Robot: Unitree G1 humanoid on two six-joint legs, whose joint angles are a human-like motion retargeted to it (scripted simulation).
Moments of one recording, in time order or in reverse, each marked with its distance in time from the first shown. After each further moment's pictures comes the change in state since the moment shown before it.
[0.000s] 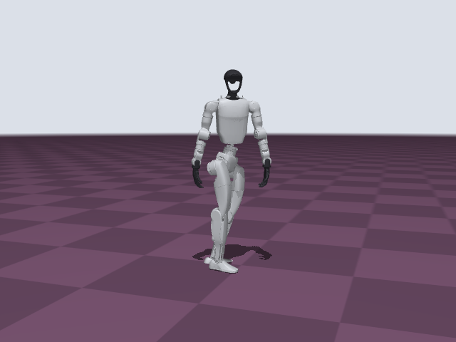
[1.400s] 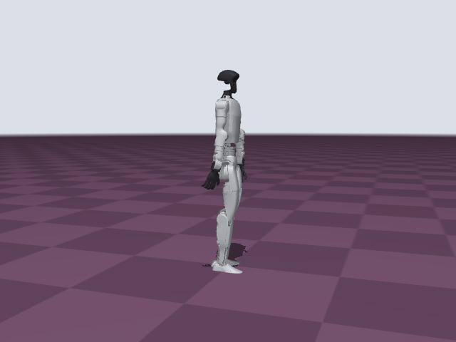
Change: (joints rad) left arm 0.125 -0.091 -0.085 0.068 -0.026 -0.004 0.011; right arm 0.047 0.060 0.372 0.167 -0.277 -0.022 -0.014; waist 0.635 -0.270 -0.087; left_leg 0.126 -0.208 -0.319 -0.082 0.124 0.107; right_leg 0.320 -0.157 -0.254 -0.041 -0.062 -0.088
